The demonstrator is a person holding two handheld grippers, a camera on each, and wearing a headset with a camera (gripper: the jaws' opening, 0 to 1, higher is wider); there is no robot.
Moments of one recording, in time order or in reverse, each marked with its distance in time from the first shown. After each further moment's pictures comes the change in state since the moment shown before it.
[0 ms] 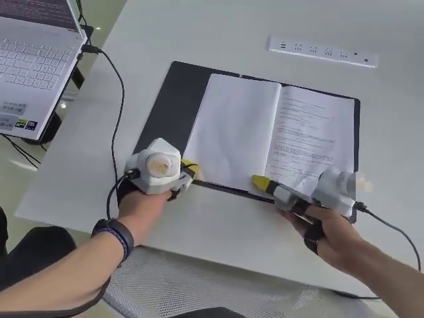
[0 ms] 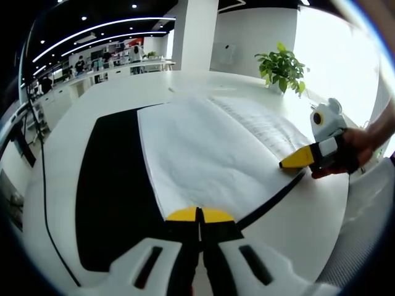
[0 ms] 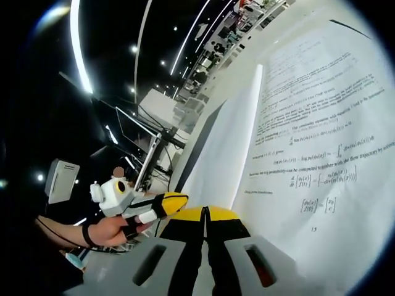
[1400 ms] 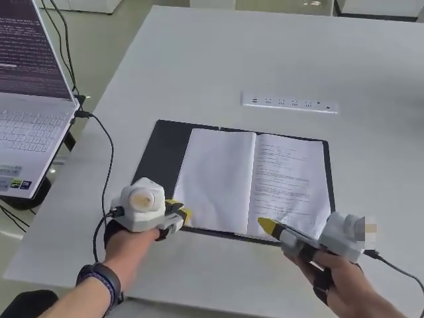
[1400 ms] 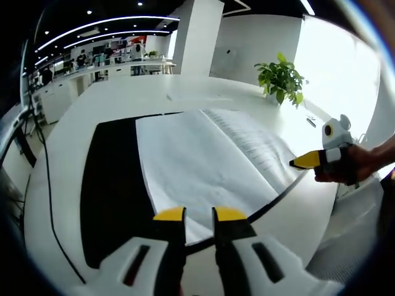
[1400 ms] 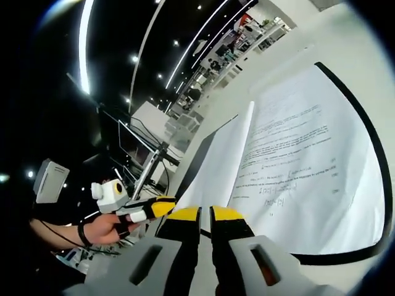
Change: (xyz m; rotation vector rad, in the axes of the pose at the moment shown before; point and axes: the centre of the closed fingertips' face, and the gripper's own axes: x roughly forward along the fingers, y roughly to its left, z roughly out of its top) left arm -0.013 -0.005 0.023 -0.071 -0.019 -0.036; right arm -0.062 0.000 0.025 -0.053 -0.147 -0.091
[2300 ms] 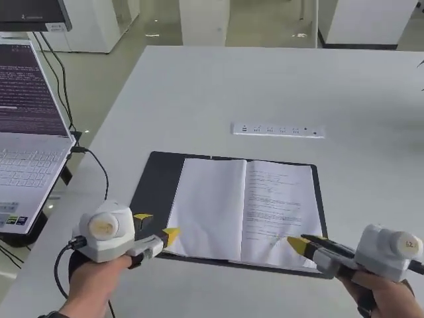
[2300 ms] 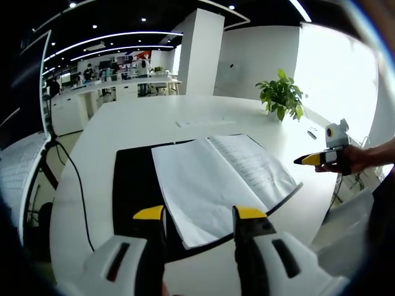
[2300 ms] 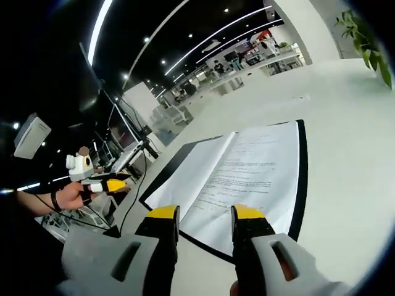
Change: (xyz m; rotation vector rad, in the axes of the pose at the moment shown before) left arm -0.060 0.004 0.046 0.034 -0.103 0.048; right arm -0.070 -0.020 0.049 -0.313 0.043 -0.164
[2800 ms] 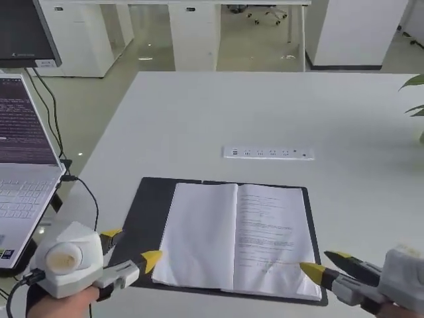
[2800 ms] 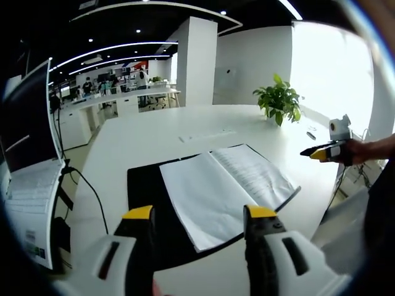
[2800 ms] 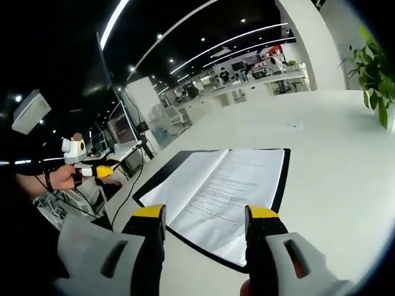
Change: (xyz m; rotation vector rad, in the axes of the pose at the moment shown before) left arm -0.035 0.003 0.036 0.072 -0.046 0.021; right arm -0.044 -0.001 0.030 -0.135 -0.039 -0.054
